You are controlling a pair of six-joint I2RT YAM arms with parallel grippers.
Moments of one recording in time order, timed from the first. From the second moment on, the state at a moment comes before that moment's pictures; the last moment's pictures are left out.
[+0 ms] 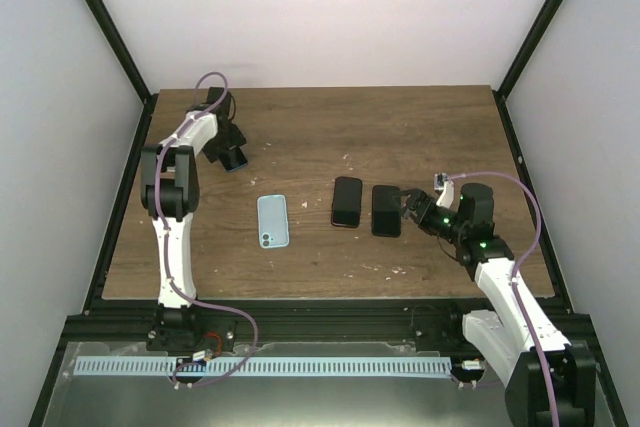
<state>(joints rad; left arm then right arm) -0.07 2.31 1.86 -0.79 -0.11 -0.65 0.07 0.83 0.42 -0.09 -0.69 0.73</state>
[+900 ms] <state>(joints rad) -0.08 2.29 1.88 -0.85 -0.12 -0.58 0.07 0.81 0.42 -0.09 -0.69 0.73</state>
